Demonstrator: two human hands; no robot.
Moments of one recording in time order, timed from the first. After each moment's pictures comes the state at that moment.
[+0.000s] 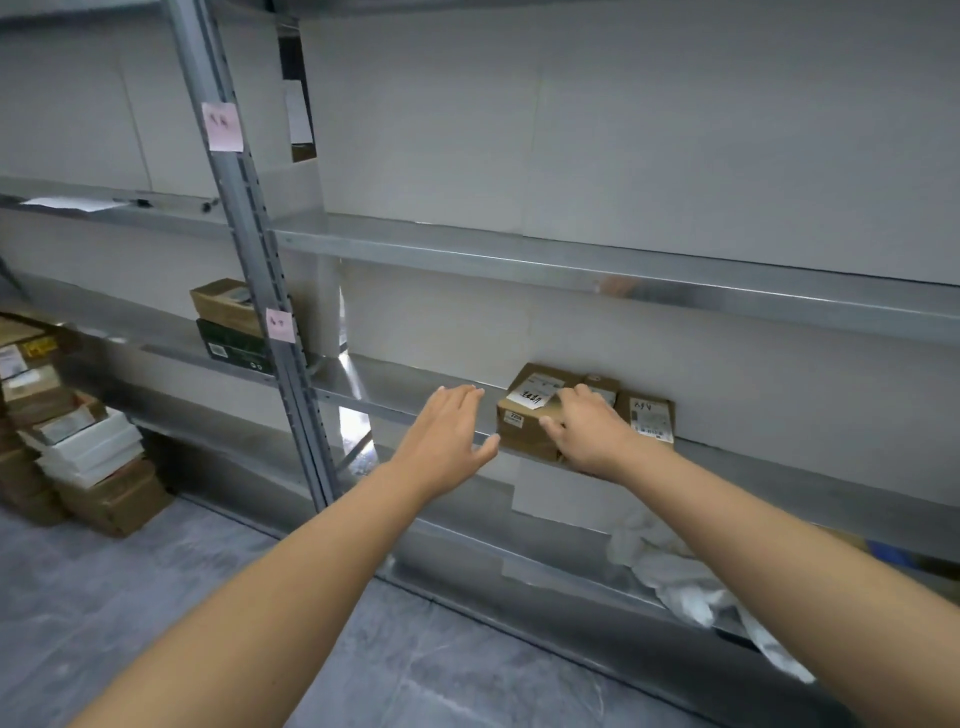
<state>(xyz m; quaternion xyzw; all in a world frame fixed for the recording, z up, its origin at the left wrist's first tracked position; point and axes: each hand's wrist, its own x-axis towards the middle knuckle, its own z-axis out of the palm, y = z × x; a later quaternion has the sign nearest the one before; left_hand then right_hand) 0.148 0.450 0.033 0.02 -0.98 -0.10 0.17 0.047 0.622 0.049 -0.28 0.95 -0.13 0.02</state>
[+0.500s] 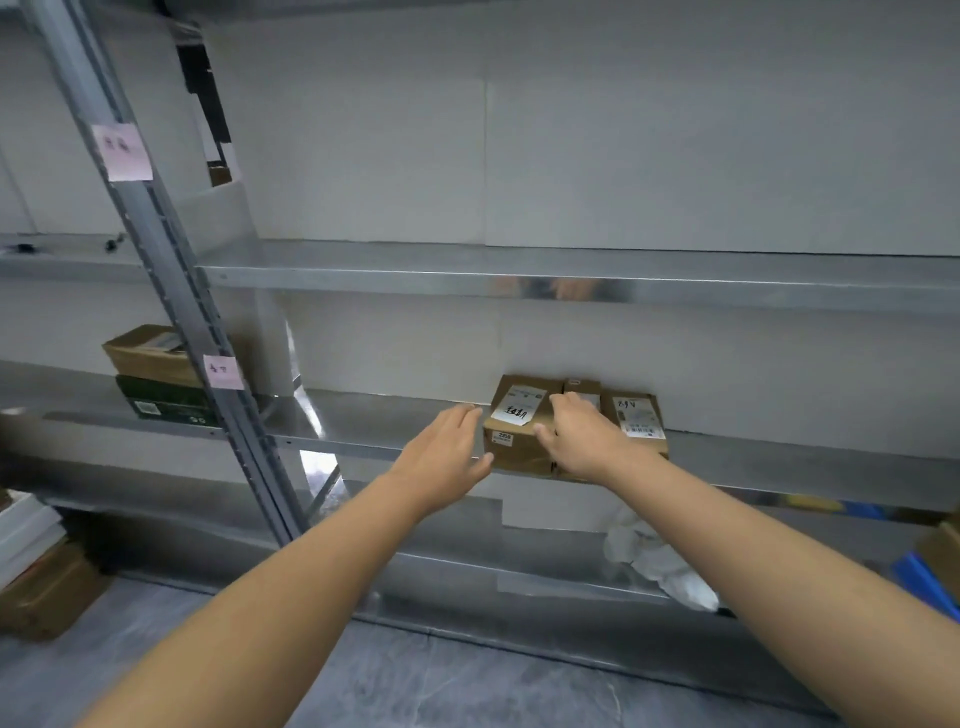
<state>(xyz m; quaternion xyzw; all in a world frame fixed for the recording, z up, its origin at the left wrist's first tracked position) 0.088 0.399 0.019 -0.07 -0.98 -0.11 0.12 0.023 0.585 0.041 -0.20 0.97 -0.16 0.02</state>
